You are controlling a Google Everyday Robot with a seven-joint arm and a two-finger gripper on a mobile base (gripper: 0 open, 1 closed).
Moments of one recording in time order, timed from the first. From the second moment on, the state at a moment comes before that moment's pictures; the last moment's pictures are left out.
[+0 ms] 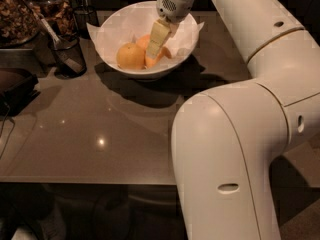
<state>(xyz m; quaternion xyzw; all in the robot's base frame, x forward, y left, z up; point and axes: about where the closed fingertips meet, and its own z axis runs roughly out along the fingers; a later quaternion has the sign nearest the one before) 0.705 -0.020 0.920 -0.53 0.83 0.08 0.14</state>
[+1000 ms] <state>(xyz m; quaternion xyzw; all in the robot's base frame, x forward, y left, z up) 0.708 -0.021 0.902 -0.52 0.84 0.09 0.12</state>
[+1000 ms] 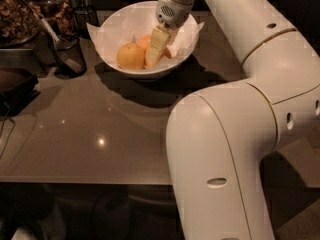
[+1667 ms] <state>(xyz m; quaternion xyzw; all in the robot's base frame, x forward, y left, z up) 0.710 -0.020 0.894 -0.52 0.84 0.09 0.11</state>
